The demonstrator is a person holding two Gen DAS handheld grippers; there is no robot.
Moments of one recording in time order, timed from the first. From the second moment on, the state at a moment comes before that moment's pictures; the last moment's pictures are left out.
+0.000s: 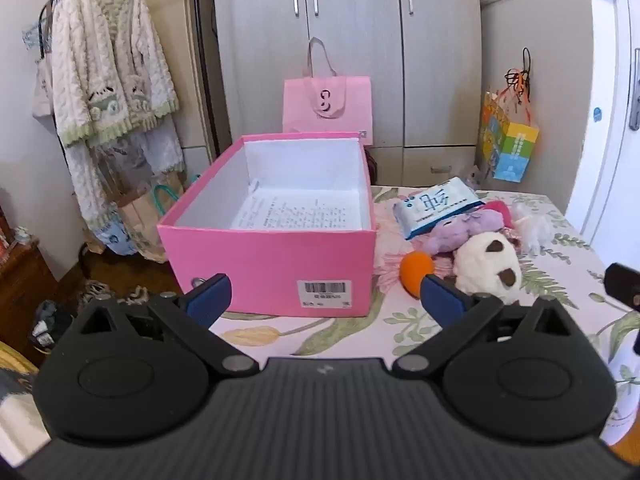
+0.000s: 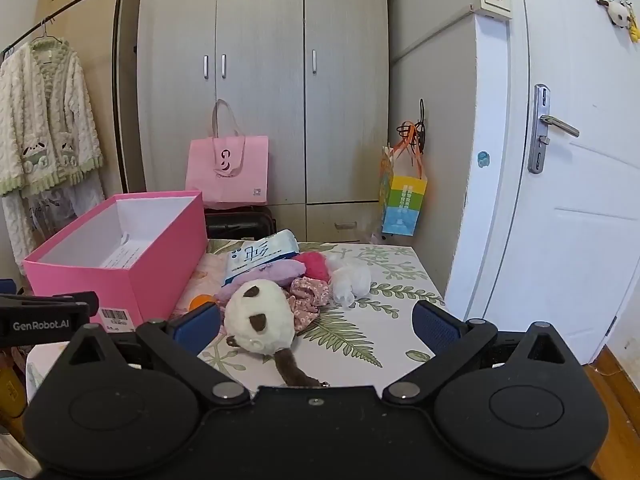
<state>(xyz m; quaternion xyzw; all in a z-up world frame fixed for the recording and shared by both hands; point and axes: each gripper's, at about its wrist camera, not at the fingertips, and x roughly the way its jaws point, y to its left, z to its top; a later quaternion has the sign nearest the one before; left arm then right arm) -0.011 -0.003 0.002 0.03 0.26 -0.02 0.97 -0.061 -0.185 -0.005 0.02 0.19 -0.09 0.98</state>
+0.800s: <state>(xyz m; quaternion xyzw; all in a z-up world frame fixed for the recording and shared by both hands) -0.029 0.008 -0.011 0.03 0.23 -0.05 0.97 -0.068 -0.183 -0.016 0.00 0.20 -0.08 0.98</state>
